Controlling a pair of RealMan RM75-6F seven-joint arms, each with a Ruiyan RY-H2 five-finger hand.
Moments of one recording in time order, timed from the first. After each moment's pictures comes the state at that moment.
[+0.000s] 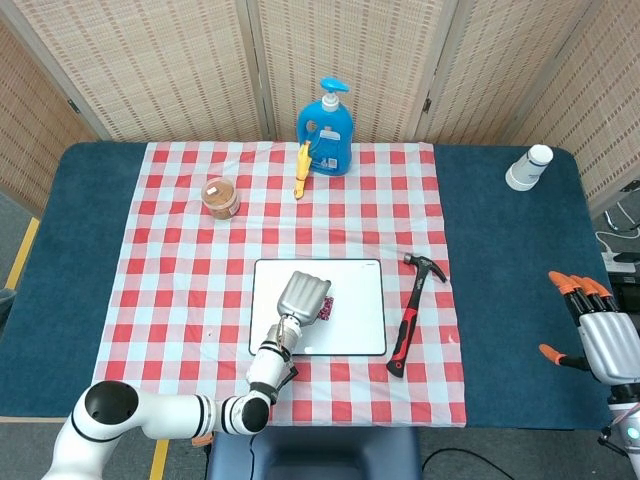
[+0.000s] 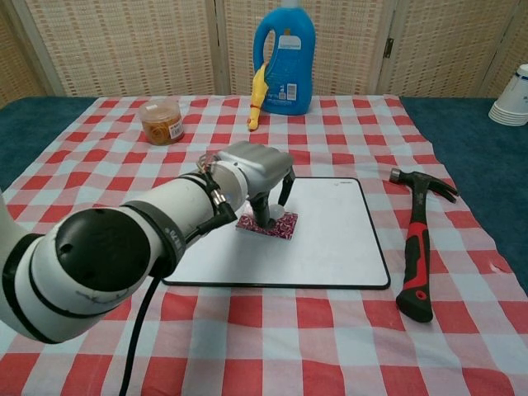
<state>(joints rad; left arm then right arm) -1.17 -1.97 -0.29 -1.25 0.54 1.04 0.97 0.12 -1.07 0.05 -1.51 -1.53 1.44 0.16</state>
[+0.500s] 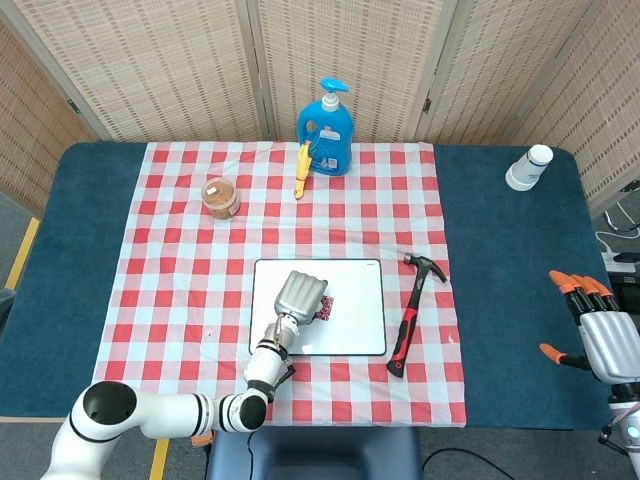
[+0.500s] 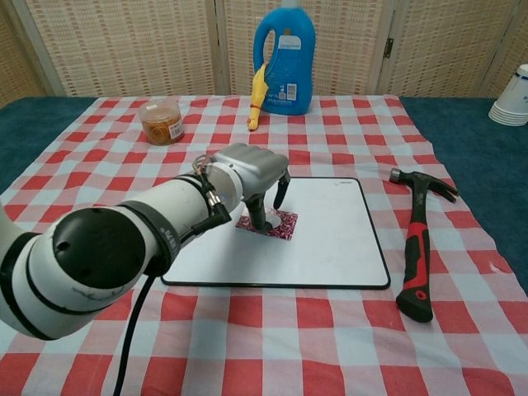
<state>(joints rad) -1.16 -1.96 -0.28 -1.24 0.54 1.02 0.97 0.12 -1.07 0.05 -1.51 -1.53 1.44 0.16</state>
